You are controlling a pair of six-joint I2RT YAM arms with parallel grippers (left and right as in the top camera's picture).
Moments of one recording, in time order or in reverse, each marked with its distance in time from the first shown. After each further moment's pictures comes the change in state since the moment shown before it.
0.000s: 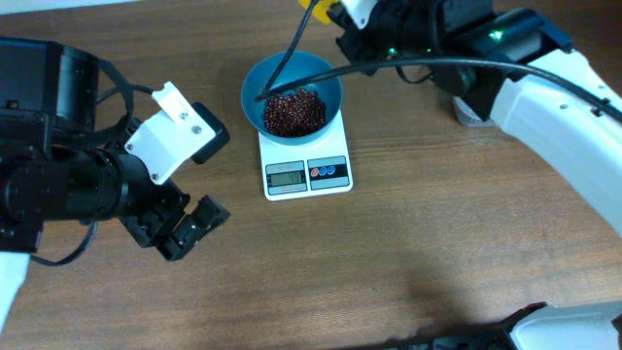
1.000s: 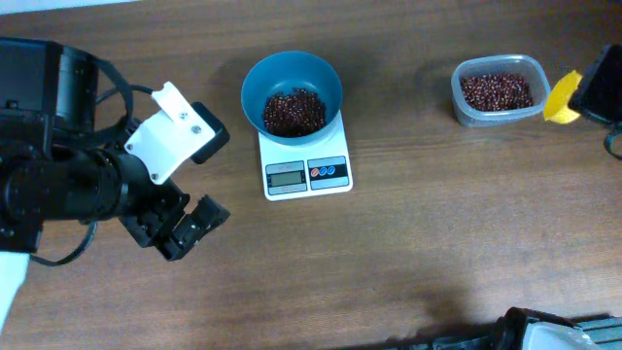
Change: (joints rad) left arm 0.000 0.000 0.000 0.000 0.000 0.000; right arm -0.708 -0.327 0.002 -0.788 0.077 0.740
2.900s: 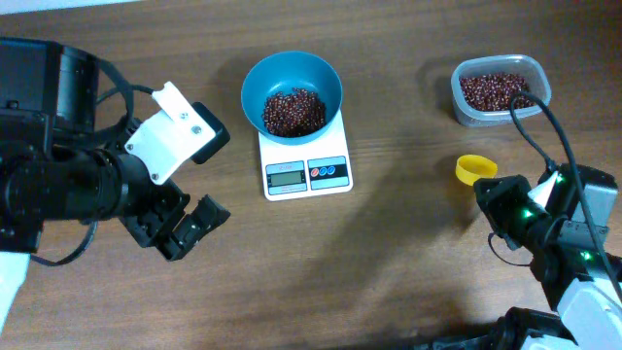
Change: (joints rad) left arm 0.000 0.000 0.000 0.000 0.000 0.000; right arm -0.005 -0.329 -1.149 0.990 -0.209 0.531
